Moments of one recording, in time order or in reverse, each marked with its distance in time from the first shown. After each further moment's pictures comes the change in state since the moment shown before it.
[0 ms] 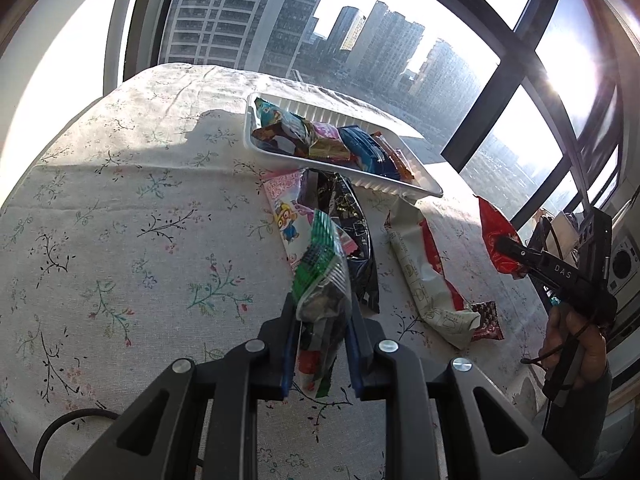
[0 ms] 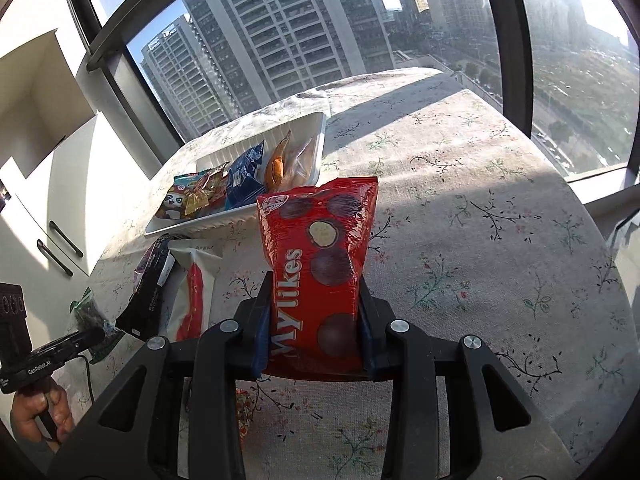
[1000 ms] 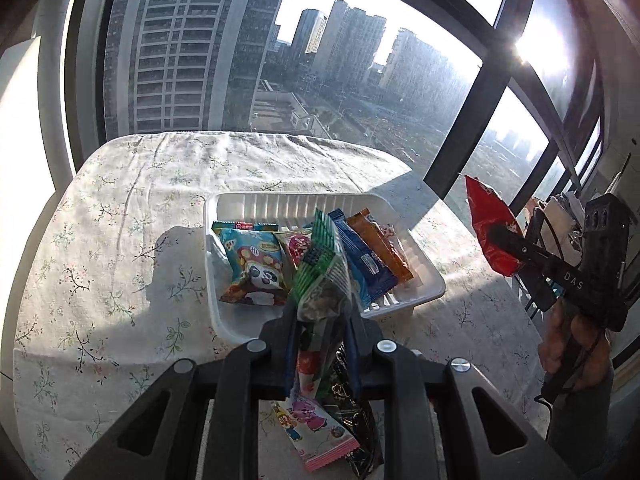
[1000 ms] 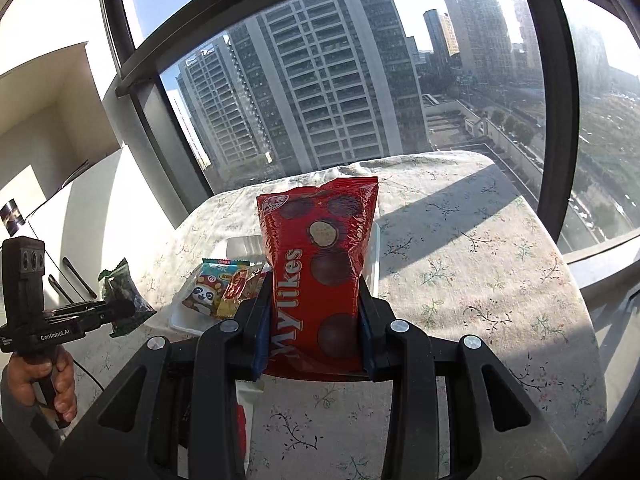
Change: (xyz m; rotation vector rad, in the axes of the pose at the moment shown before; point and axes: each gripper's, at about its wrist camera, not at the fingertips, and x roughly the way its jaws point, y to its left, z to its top) left arm 0.045 -0.017 0.156 0.154 0.004 -0.044; right arm 0.025 0.052 0.119 -0.123 -0.129 0.081
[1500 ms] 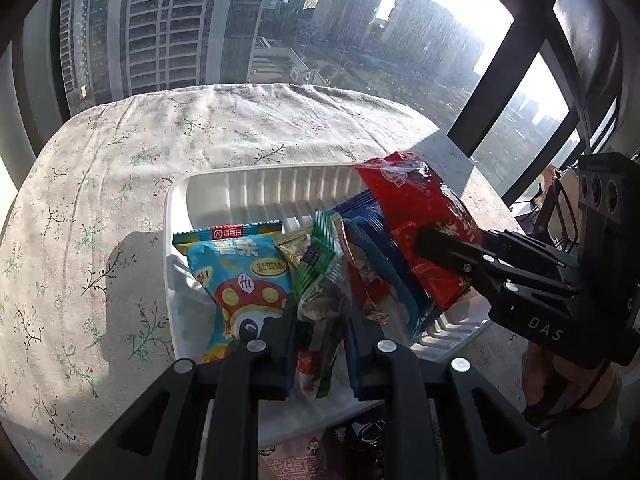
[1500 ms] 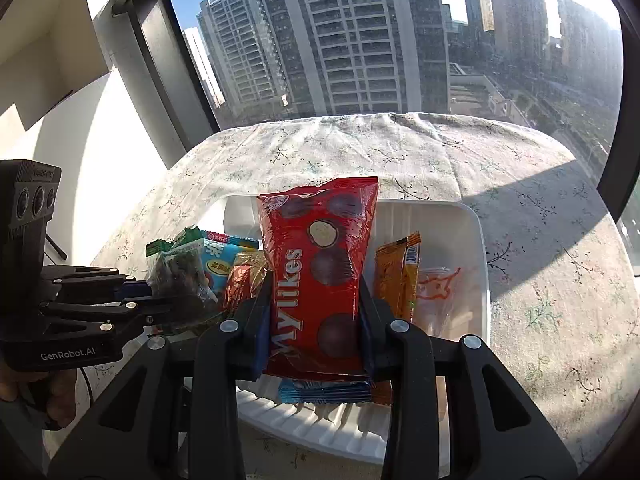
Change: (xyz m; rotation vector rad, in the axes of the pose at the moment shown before) left arm 0.103 0.018 0.034 0.018 0.173 0.031; right arm 0.152 0.044 0.016 -0.112 0.210 0.012
